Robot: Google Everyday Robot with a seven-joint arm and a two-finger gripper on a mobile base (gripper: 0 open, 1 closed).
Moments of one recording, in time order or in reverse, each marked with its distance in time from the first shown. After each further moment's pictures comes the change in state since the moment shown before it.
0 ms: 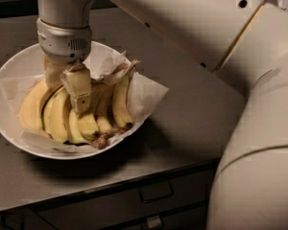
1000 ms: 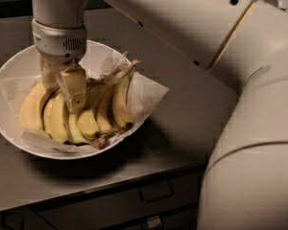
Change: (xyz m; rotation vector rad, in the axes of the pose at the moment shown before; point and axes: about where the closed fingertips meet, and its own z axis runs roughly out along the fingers) arm -0.003 -0.003 0.001 -0.007 0.010 -0.005
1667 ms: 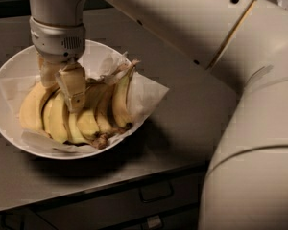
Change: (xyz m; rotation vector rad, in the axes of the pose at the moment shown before) arm -0.002 -0.001 -0.003 0.008 0.011 -0.005
